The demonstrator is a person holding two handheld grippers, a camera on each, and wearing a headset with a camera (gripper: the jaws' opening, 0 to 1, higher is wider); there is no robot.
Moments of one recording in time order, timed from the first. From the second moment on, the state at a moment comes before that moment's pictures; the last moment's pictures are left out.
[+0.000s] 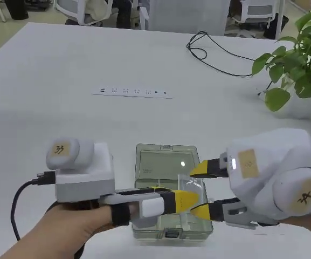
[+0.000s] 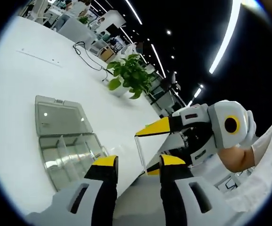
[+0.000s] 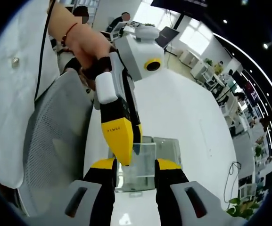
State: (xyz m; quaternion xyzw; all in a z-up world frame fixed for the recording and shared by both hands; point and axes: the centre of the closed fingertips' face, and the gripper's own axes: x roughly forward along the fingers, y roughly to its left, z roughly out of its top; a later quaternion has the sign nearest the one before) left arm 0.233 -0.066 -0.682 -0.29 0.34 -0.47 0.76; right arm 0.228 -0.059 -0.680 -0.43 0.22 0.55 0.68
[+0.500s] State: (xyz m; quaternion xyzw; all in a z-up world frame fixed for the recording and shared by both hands) left arm 0.231 -0.066 -0.685 -0.30 0.35 -0.47 0.75; right arm 0.226 -0.057 -0.680 -0.45 0.22 0.56 0.67
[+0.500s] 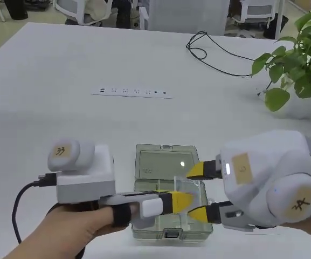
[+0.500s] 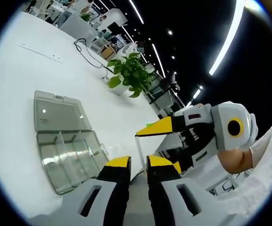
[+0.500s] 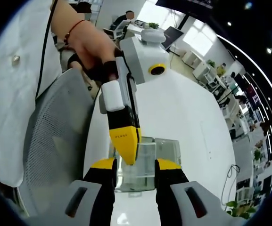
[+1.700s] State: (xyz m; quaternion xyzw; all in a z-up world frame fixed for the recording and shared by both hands) left arm 0.206 -0.065 -0.683 -0.18 0.29 -0.56 0.75; right arm 0.225 -0.064 -0.654 -0.32 0.26 0.61 0.68
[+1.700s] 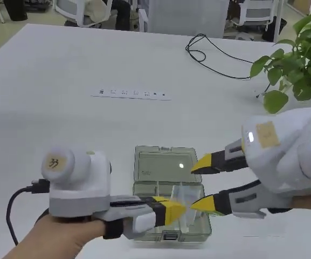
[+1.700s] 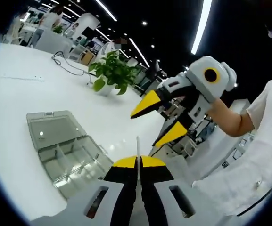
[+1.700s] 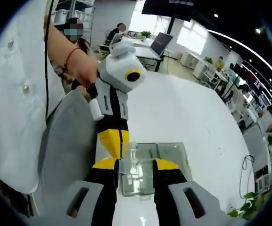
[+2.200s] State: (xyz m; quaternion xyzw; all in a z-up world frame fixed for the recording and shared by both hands) left arm 0.179 -0.072 -0.664 -0.08 0.20 -0.65 0.73; right arm 0.188 -0.060 -0.649 -0.19 0.34 0.71 0.58
